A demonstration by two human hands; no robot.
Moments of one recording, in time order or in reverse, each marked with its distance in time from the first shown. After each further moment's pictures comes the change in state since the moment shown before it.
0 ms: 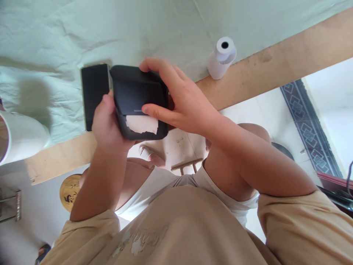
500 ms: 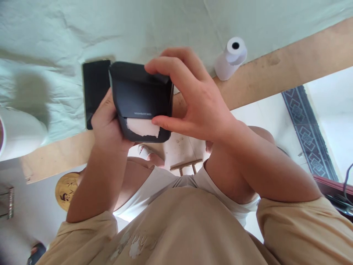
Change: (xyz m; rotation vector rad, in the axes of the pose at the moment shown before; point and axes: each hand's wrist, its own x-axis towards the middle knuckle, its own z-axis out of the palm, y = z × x) left_hand 0.005 0.002 -0.003 0.008 0.065 0.012; right_hand -0.002 -0.005 -0.012 -0.243 0.082 -0.307
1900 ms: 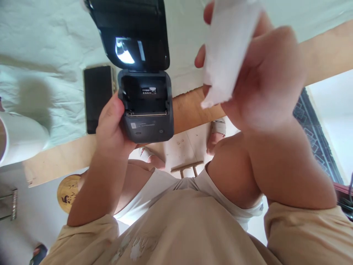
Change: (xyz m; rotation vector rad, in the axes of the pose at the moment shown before) left_hand -0.004 -0.002 -0.003 -0.046 -0.105 0.001; right_hand 0.011 0.006 -0.035 0.724 0.343 0.563
